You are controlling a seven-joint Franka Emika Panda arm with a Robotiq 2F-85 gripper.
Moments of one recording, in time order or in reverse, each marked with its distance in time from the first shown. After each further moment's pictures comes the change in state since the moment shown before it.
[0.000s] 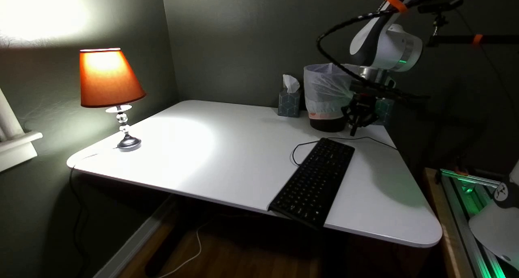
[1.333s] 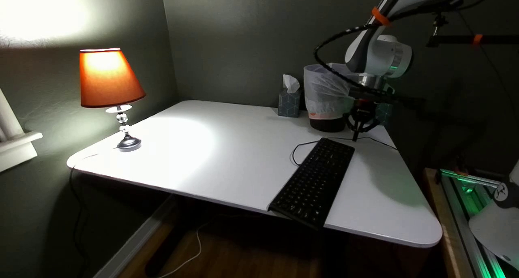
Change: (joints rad) arm -0.039 0.145 -0.020 0.107 0.070 -0.082 -0.055
